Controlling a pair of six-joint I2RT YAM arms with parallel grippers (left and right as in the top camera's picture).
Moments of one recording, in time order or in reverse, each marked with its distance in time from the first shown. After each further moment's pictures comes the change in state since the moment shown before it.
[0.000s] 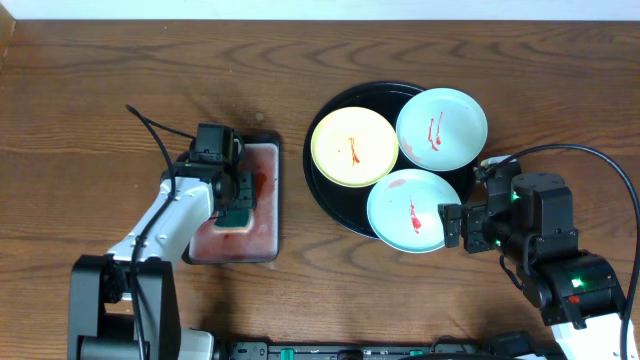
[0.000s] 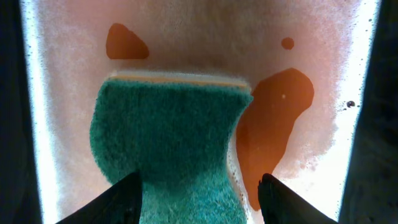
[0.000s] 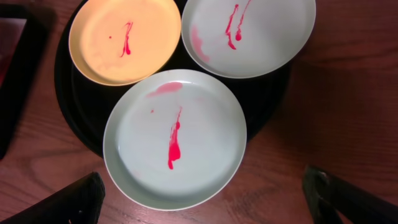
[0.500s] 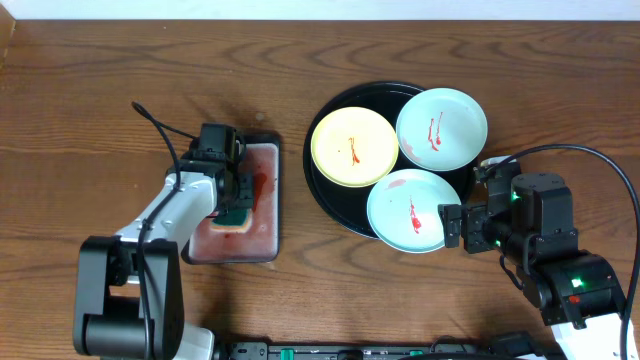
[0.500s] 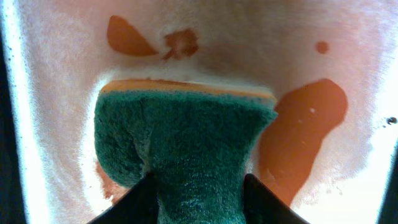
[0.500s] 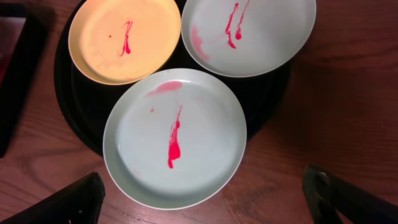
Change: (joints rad) left arm 0.000 0.074 0.006 0.036 -0.019 -0.002; right arm 0.000 0.000 0.000 -0.003 0.000 0.000
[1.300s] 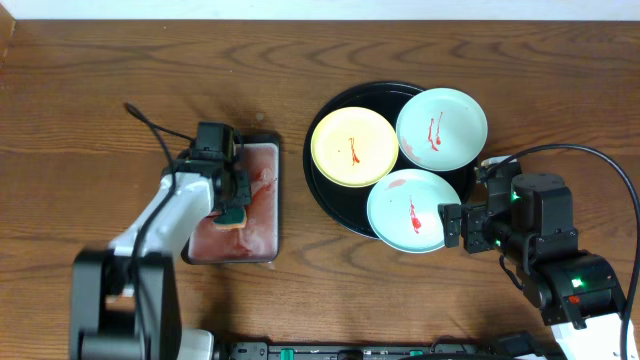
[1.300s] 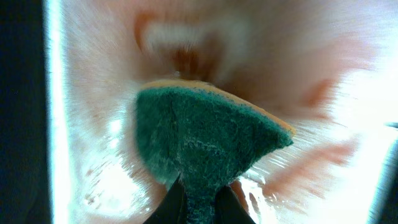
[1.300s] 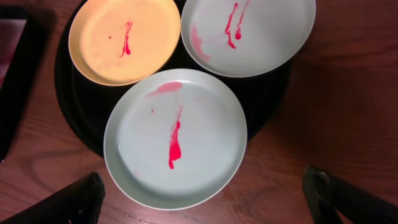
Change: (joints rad) left arm 0.006 -0.060 0.009 -0.044 -0.015 -0.052; right arm 0.000 0.000 0.000 0.001 0.000 0.011
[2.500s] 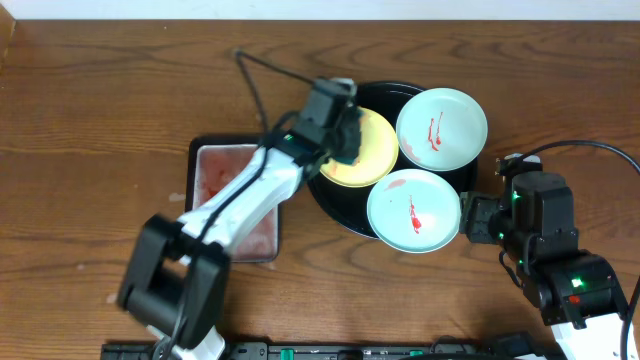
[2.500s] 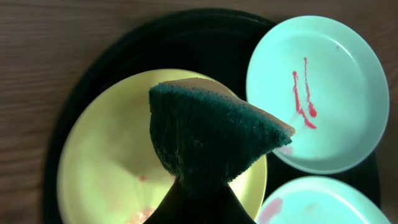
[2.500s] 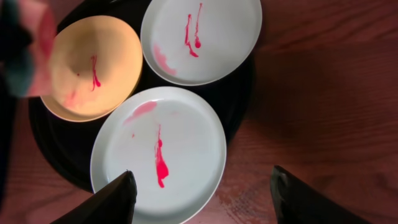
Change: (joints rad) left arm -0.454 0.219 0.393 0.301 0.117 -0.158; right arm 0.000 0.000 0.000 0.018 0.134 0.207
